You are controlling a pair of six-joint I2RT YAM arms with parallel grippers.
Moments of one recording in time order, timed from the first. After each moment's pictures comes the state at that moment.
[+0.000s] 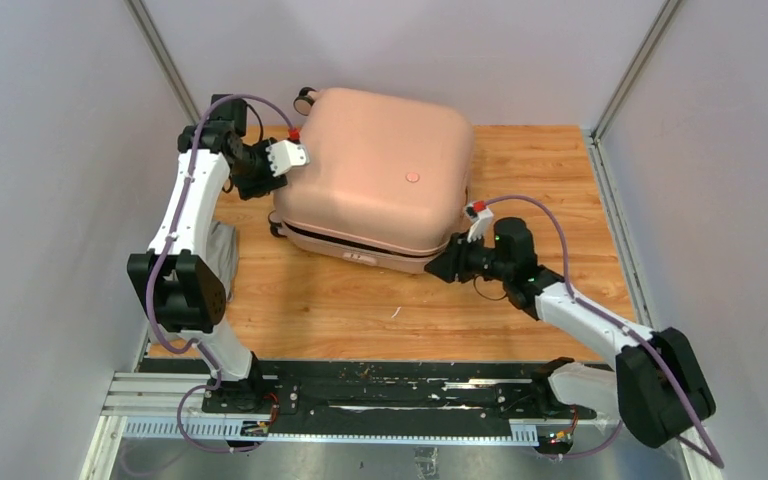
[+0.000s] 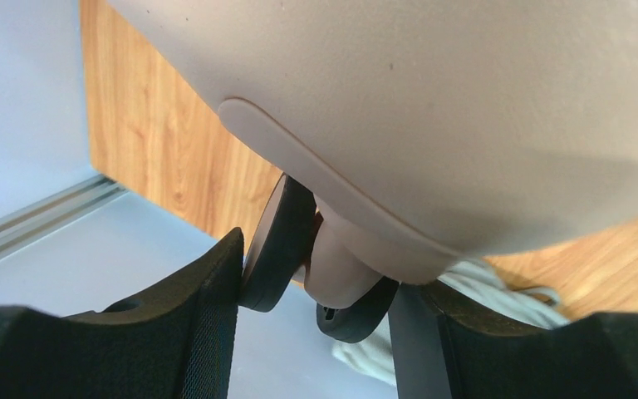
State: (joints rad) left arm 0.00 1.70 1.74 -1.10 0.21 1.26; right arm 0.49 1.17 0.53 0.20 -0.48 0.39
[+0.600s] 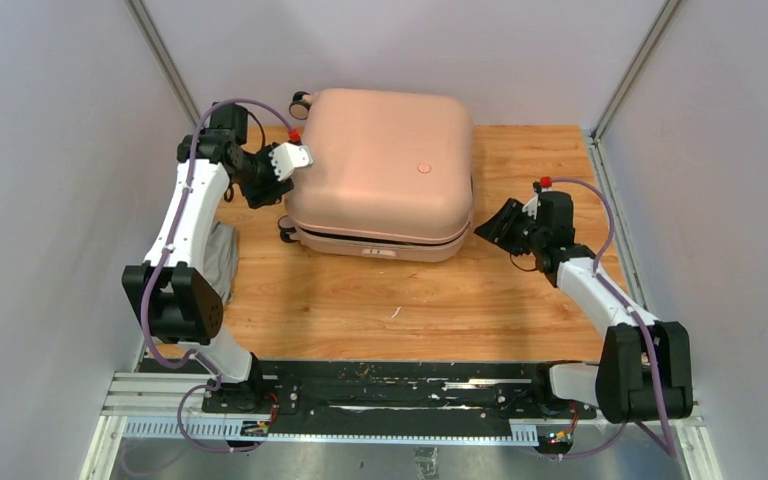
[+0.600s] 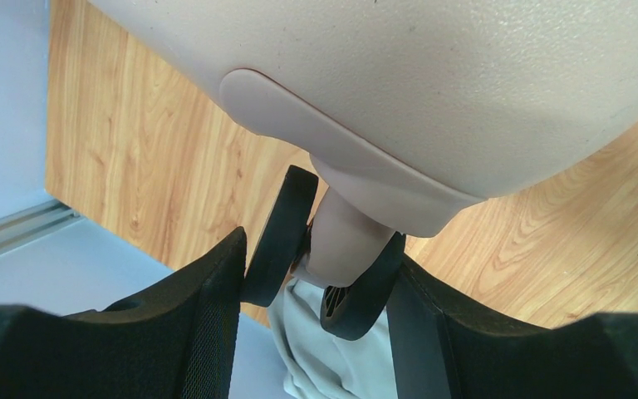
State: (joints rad) left arm -0.02 1.63 1.66 -1.09 0.30 1.13; right arm 0.10 1.22 0.67 -0.04 -0.36 0.60
